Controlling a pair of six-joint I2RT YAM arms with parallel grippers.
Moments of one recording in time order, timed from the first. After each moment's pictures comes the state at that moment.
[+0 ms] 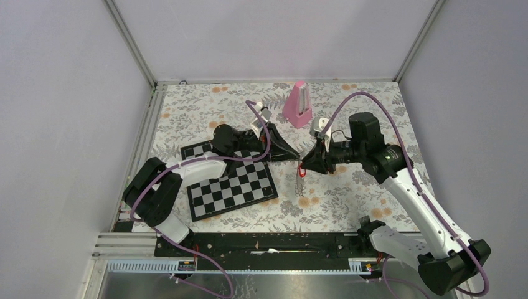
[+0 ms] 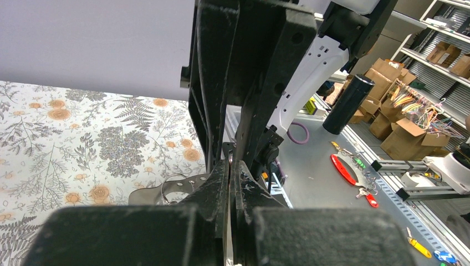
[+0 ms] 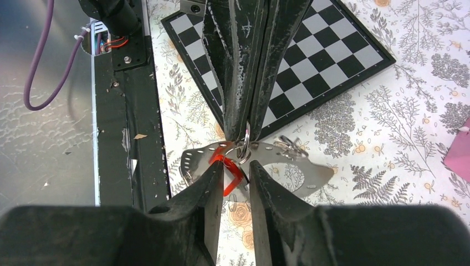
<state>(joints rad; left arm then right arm) -0.68 1.59 0.86 1.23 1.09 -0.75 0.45 1.02 1.07 -0.68 -0.86 -0.41</state>
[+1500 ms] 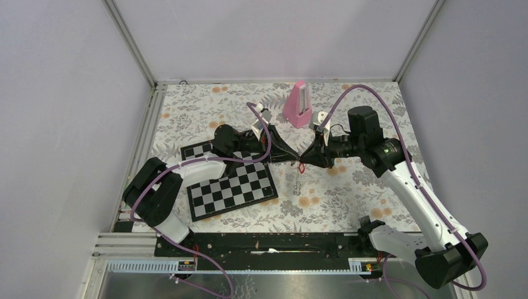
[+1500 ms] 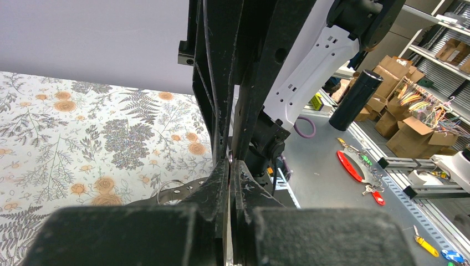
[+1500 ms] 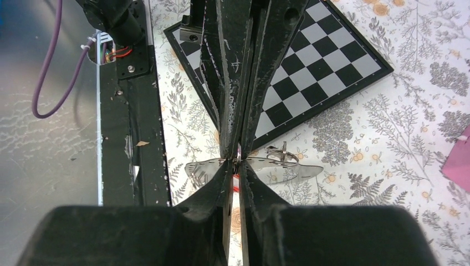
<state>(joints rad) -0.68 1.59 0.84 1.20 1.08 -0.71 0.43 1.07 1.12 -0.69 -0.89 -0.41</state>
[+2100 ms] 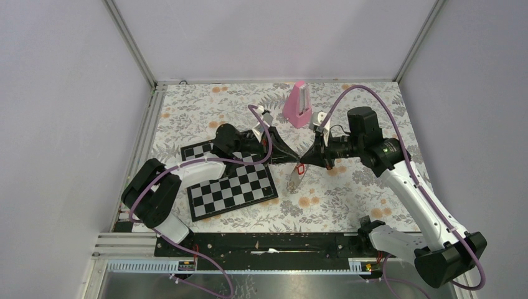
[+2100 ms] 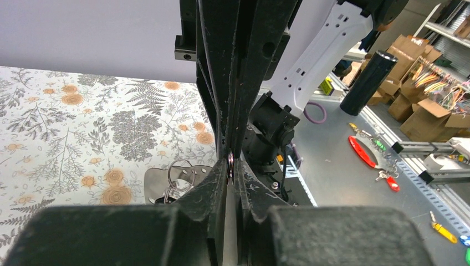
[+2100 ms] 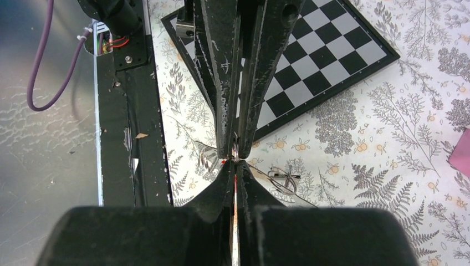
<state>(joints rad) -0.68 1.58 0.84 1.11 1.09 -0.59 0.43 1.08 1.12 -0.71 -0.88 -0.43</state>
